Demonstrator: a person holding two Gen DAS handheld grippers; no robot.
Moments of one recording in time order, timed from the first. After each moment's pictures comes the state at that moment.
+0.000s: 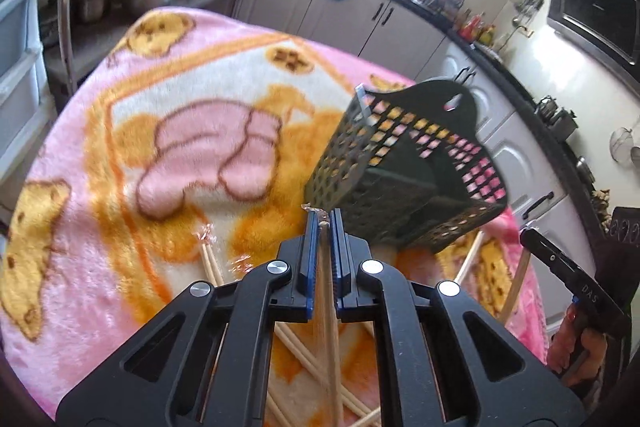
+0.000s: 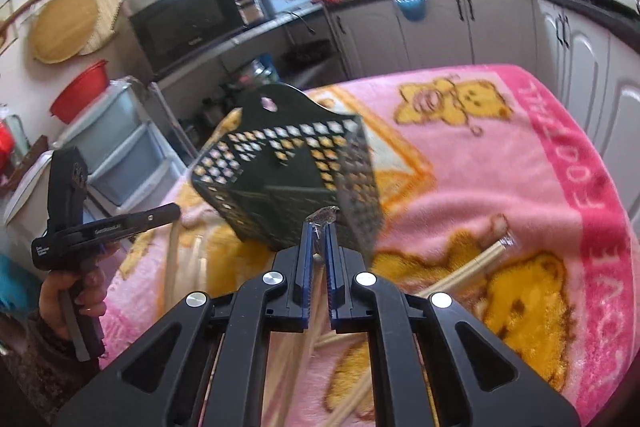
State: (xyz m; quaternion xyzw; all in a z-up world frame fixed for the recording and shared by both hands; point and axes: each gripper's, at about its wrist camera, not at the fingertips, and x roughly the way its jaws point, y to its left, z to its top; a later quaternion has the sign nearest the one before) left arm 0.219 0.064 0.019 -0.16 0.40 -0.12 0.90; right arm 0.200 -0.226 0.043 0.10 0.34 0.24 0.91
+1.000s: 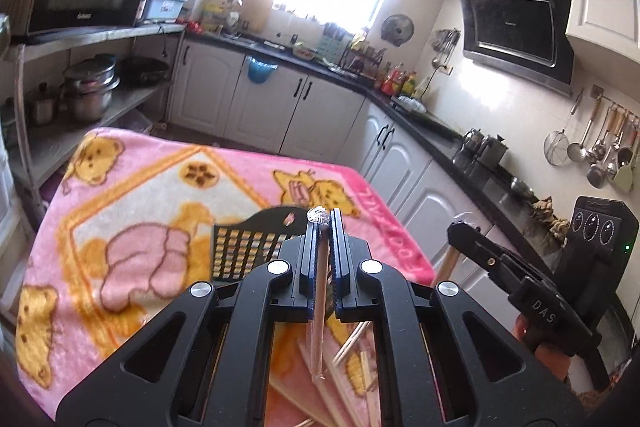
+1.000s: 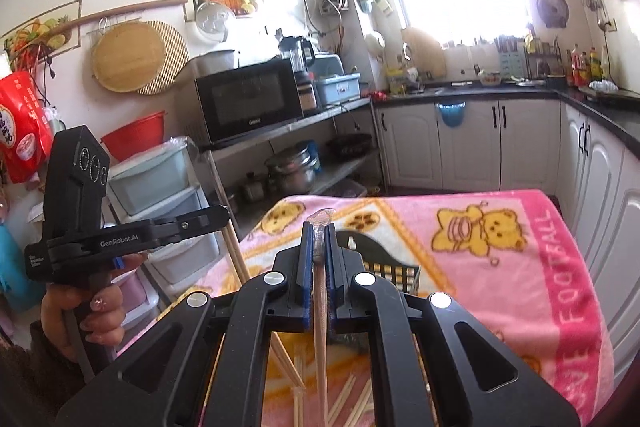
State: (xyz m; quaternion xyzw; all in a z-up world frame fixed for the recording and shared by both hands) left arm 0.181 0.006 0.148 -0.14 0.25 -0.21 0.94; right arm 0.170 -0.218 0.145 0.07 0.17 0.27 0.95
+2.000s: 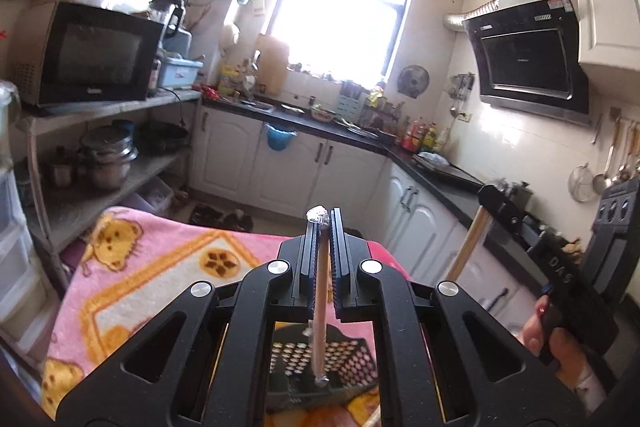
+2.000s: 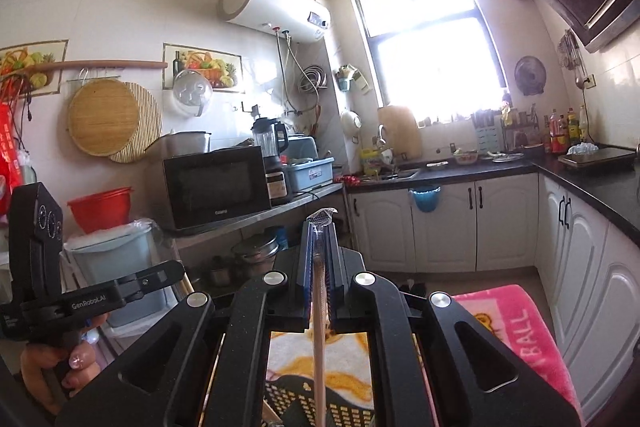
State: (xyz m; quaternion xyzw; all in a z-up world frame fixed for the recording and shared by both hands) left arm 0.225 0.006 0.205 -0.12 0.15 -0.15 0.97; right arm 0.237 -0.230 0.209 0.08 0.04 0.21 0.97
